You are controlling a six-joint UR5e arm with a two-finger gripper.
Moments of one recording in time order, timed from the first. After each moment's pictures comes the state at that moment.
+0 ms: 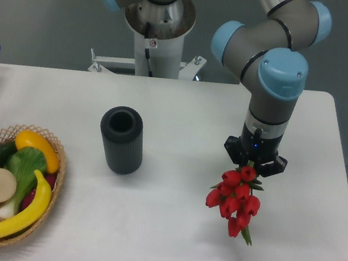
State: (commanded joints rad) arm 2.63 -1.93 -1.60 -1.00 1.52 1.04
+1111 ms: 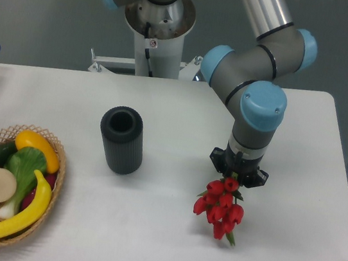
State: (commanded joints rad) arm 2.59 -2.01 -1.62 -1.00 1.53 1.02
